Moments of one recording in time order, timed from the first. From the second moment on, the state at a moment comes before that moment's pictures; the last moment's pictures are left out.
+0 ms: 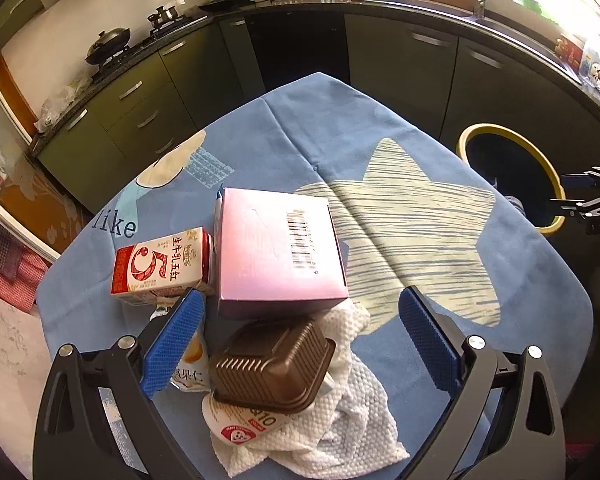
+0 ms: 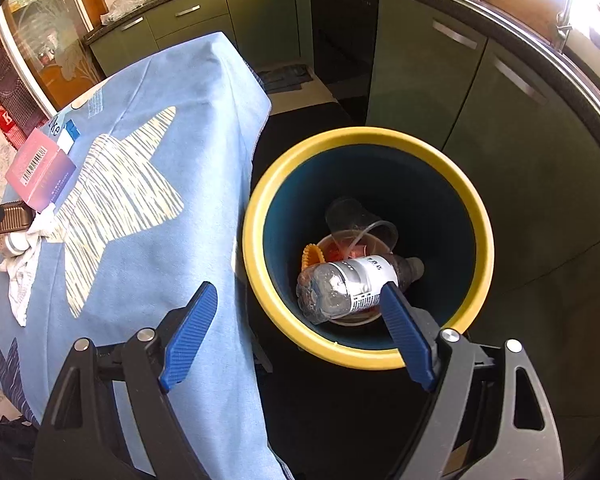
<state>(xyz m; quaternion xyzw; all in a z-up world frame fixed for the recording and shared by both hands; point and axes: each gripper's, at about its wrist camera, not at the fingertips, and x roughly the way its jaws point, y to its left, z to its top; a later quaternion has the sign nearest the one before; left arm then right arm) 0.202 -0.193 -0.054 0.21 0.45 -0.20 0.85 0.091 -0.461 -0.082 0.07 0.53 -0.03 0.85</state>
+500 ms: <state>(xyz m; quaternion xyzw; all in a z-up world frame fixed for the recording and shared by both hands) 0.246 -0.225 -0.090 0.29 0.46 -0.11 0.83 0.095 -0.474 -0.099 0.09 0.52 0.00 0.85</state>
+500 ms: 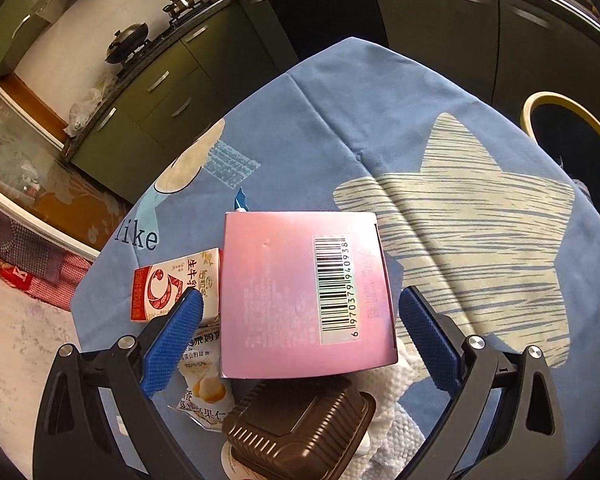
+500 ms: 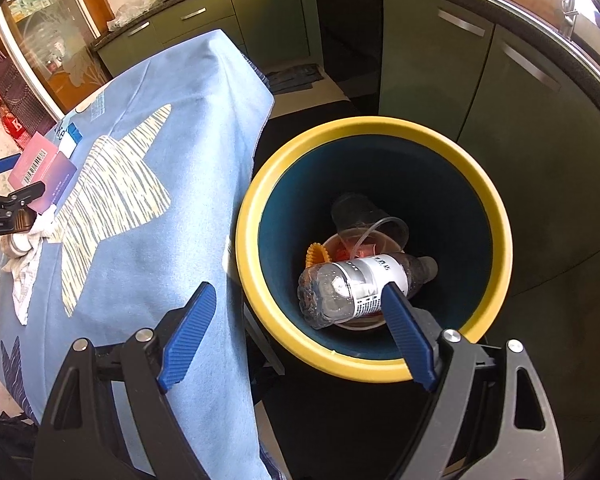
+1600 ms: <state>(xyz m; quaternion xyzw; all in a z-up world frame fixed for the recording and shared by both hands) 0.185 -0.310 -0.019 0.30 0.41 -0.24 0.83 0.045 -0.520 -0.094 0.13 0.49 -0.04 0.86</state>
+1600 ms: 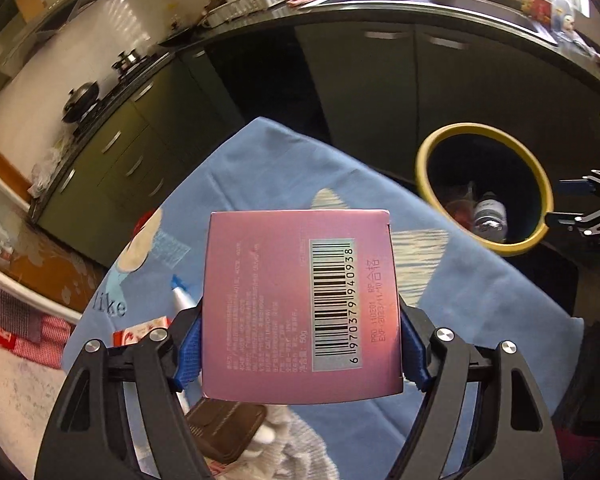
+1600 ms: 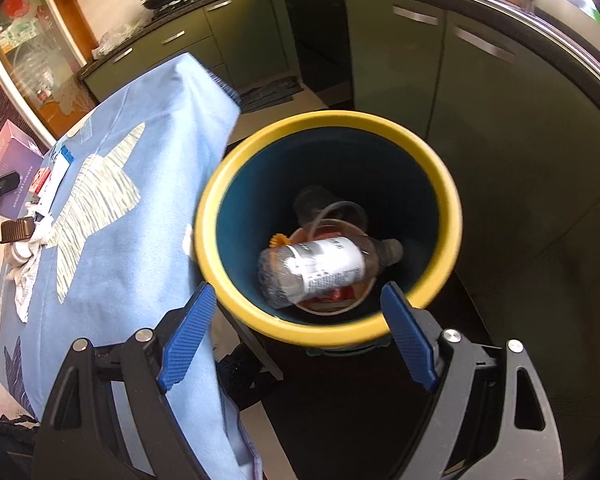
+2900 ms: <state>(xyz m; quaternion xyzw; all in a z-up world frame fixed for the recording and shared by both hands) 0.166 -0.292 0.013 0.16 0.39 -0.37 0.83 0.044 -0.490 -0.085 0.10 0.51 -0.04 0.85</state>
